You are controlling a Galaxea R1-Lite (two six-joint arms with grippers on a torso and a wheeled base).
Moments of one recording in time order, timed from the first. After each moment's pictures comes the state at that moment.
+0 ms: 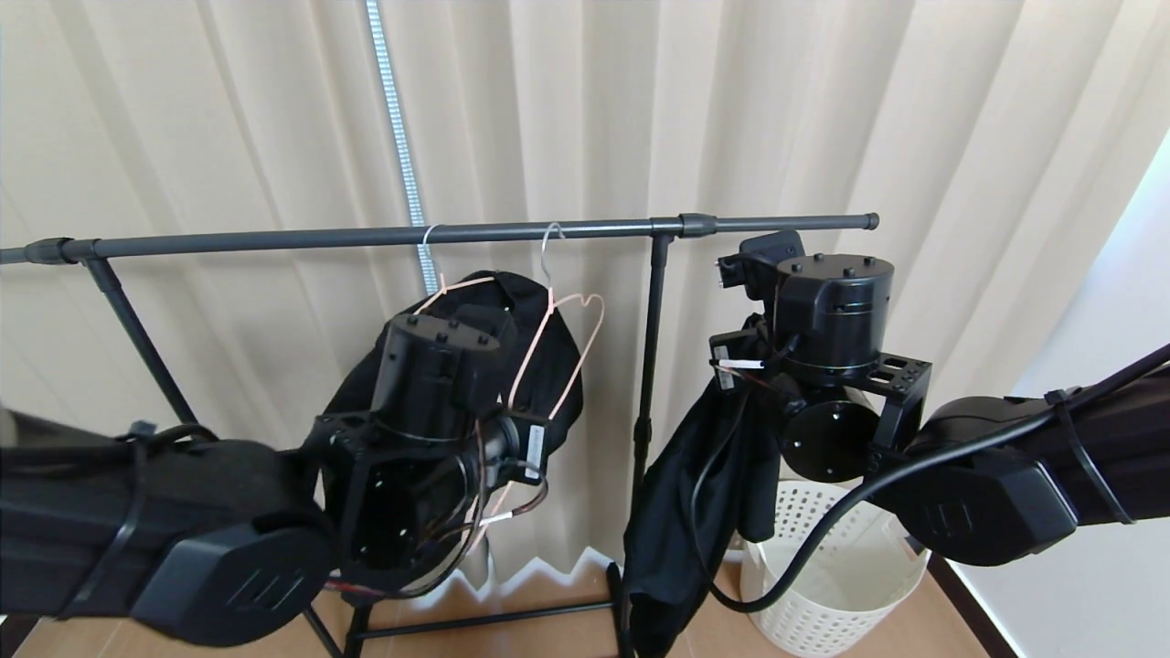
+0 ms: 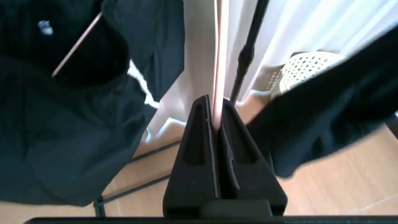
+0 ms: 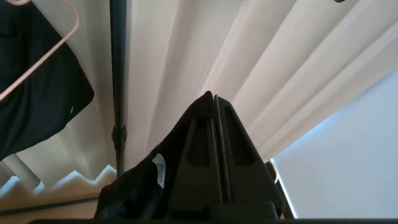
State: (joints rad) left arm -0.72 1.78 -0.86 -0.45 0.41 -0.15; right arm 0.68 1.91 -1.03 -0.65 -0.85 -0.08
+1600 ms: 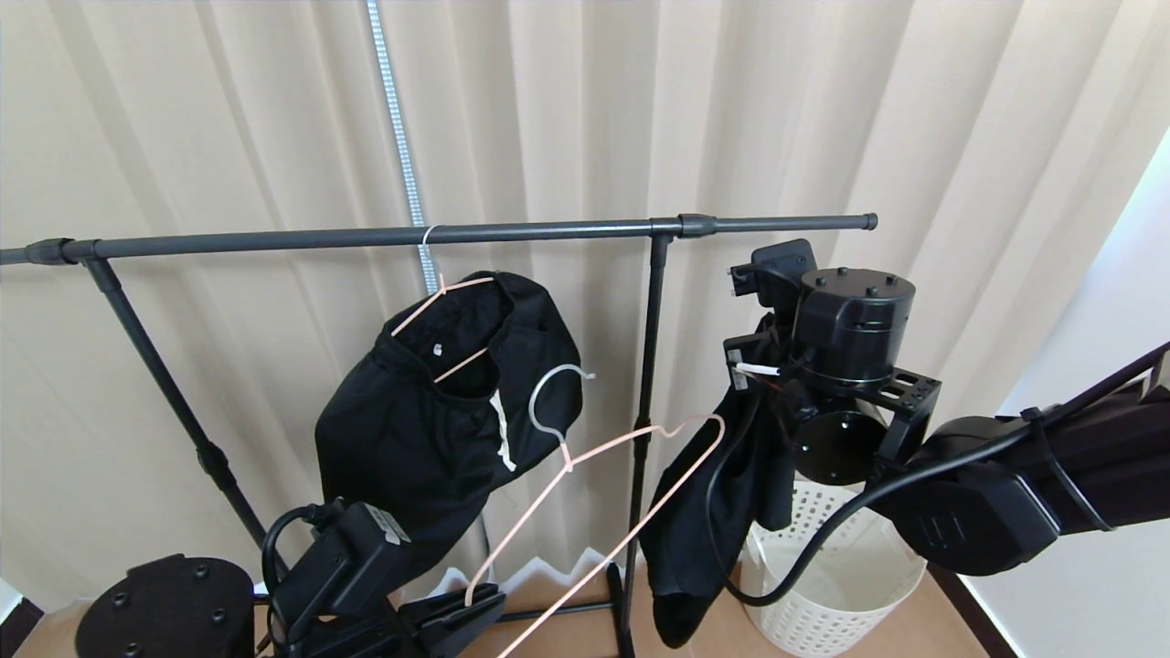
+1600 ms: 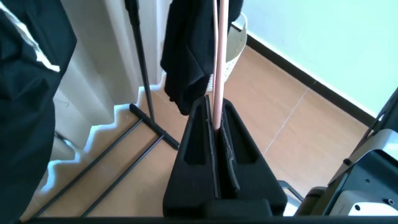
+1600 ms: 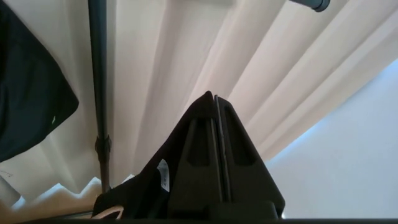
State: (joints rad) left arm -0.74 1.64 -0.06 -1.24 -0.09 -0.06; right arm 0.64 1.93 -0.96 -0.83 -0.85 -0.17
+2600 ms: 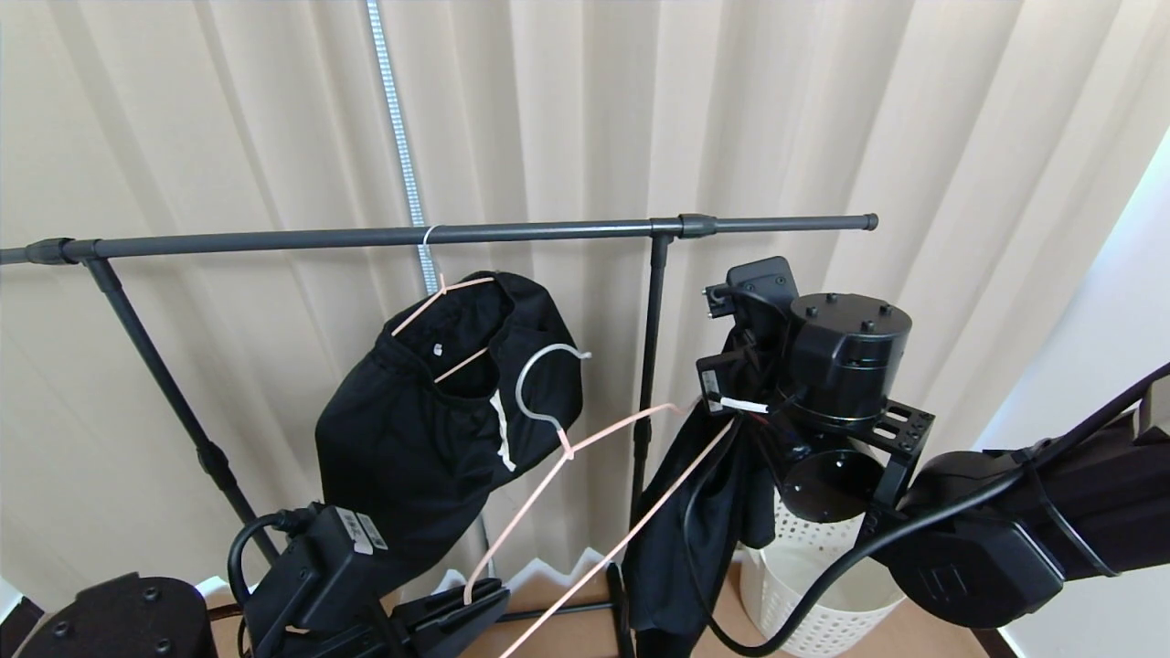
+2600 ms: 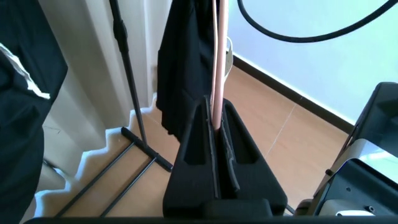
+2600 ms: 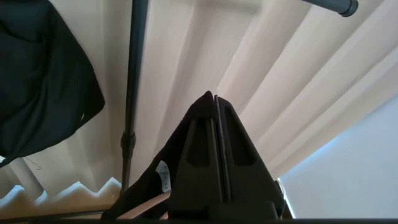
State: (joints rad) left arm -0.77 1.63 -0.01 -1.37 -0.09 -0.06; right arm 0.72 1.93 -0.90 -0.92 -0.80 -0.17
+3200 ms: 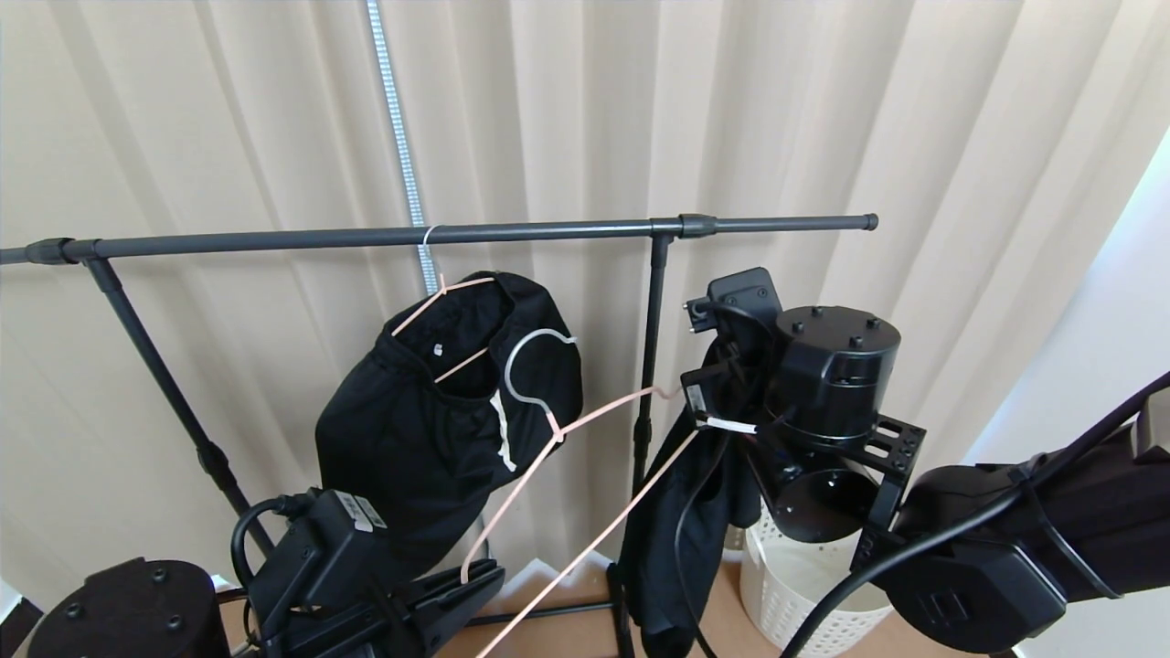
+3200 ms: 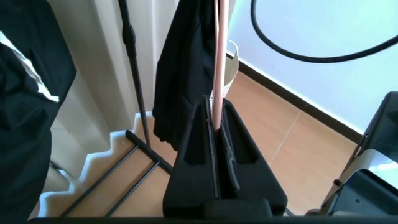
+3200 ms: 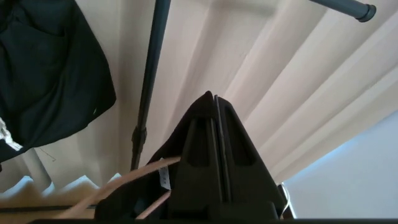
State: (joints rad) left arm -0.73 1.66 -0.02 -1.40 -0.08 -0.07; right arm 0.77 1.93 -0.89 -0.92 -0.80 -0.18
